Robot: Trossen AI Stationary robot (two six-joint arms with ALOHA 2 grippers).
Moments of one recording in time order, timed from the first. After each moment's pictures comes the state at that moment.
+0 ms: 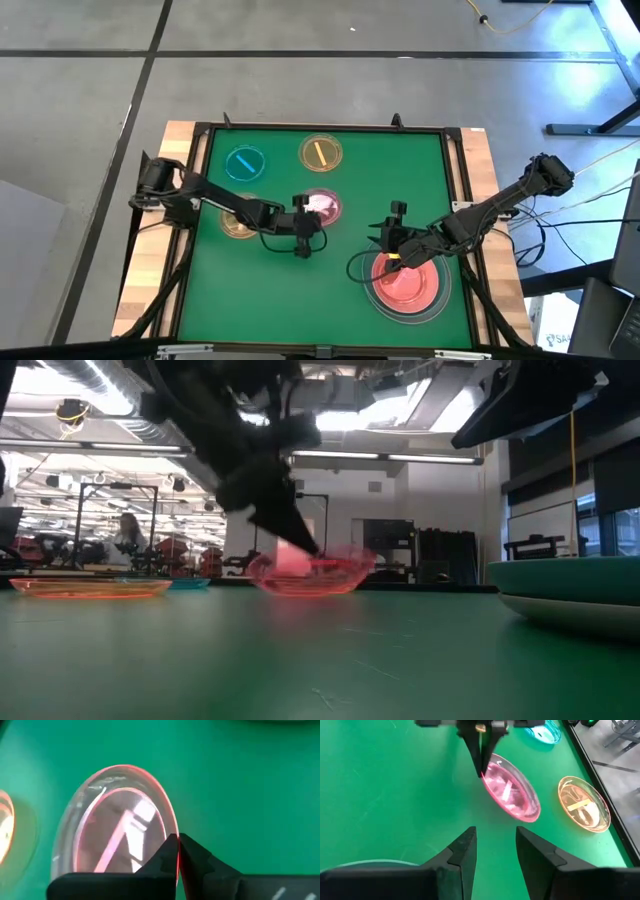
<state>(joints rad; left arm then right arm) -0.16 1.76 0.96 -0.04 -0.34 -0.05 0.52 1.28 0.86 -0.42 0.64 0.21</state>
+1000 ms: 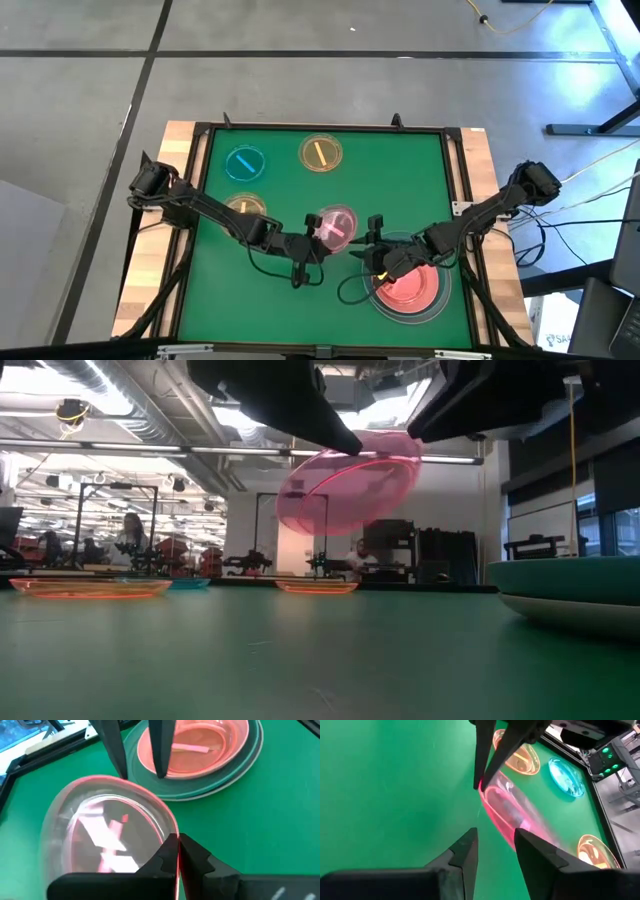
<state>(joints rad) -0.33 1.73 1.13 -0.06 -0.32 0.13 0.52 1.46 0.88 -0.10 0.57 -0.14</state>
